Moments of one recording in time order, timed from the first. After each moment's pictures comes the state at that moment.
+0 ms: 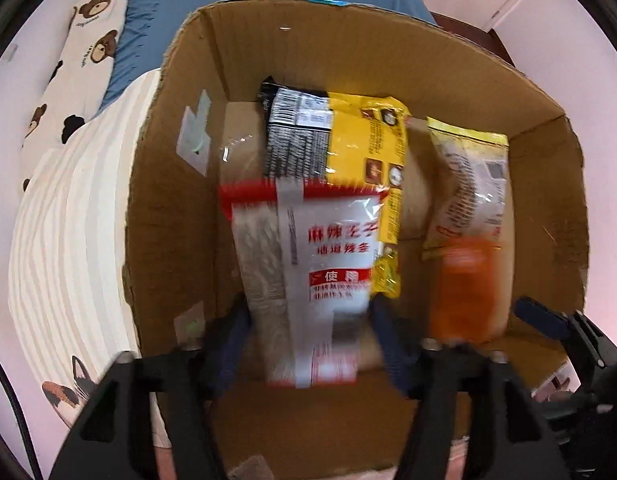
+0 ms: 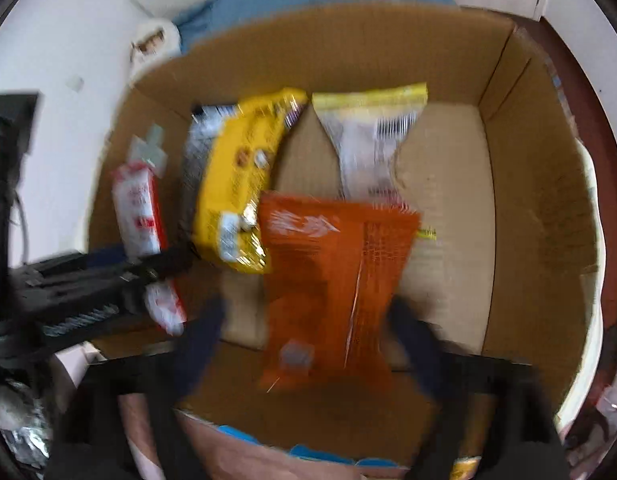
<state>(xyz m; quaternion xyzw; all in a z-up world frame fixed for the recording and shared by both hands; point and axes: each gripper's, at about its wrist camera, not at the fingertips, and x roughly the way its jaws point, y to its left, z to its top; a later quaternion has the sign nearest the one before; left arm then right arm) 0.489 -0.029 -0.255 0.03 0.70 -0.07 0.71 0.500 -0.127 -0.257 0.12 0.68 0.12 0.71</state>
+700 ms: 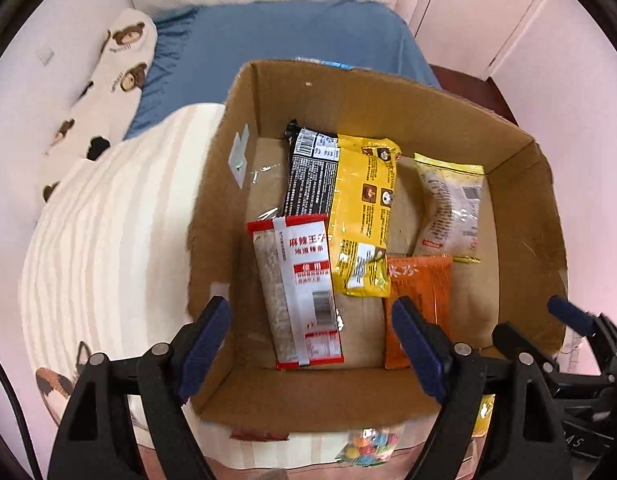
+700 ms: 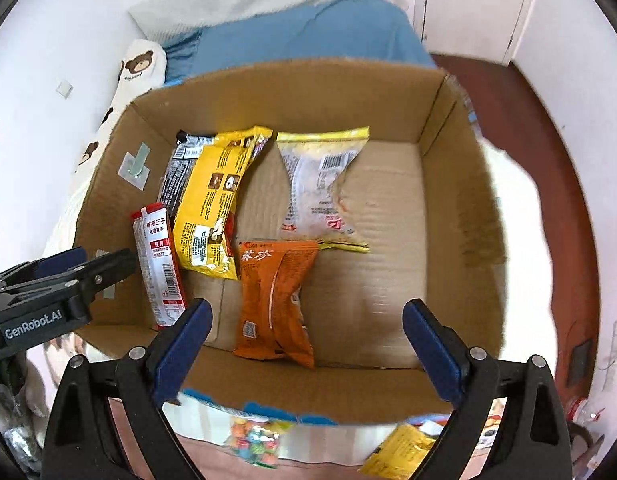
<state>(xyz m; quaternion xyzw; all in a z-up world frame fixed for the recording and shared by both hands) 0.431 -0.011 -0.205 0.01 0.61 -0.06 0.79 0.463 -0.142 -0.215 0.06 0.61 0.06 0.79</state>
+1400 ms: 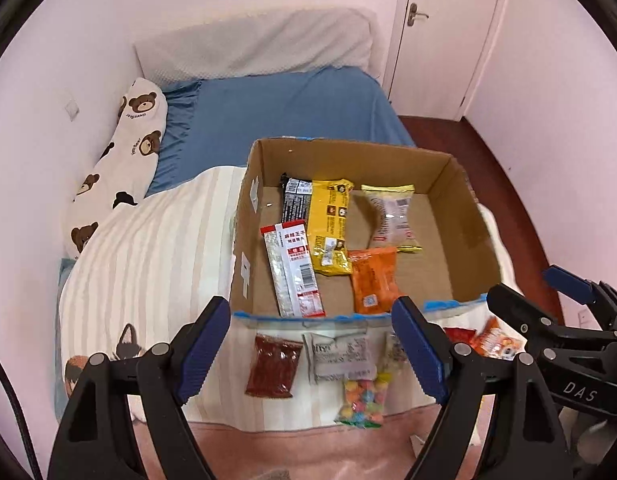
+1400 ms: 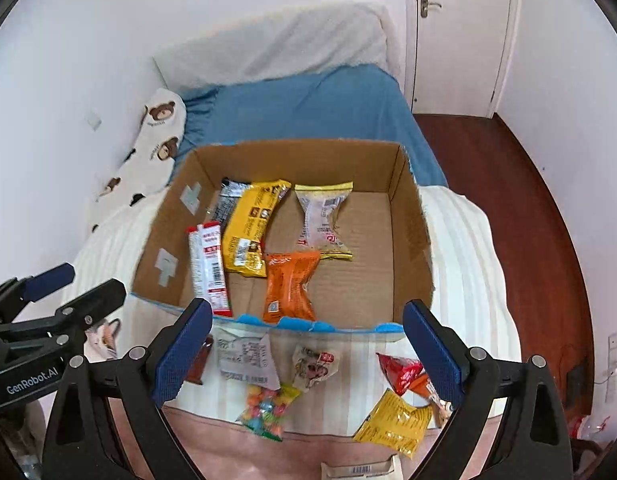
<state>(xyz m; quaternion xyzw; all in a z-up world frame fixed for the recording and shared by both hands) 0.318 -0.007 -0.096 0.03 0.50 -0.08 0.86 0.364 -0.158 -0.098 0.07 0.51 0.06 0.86</state>
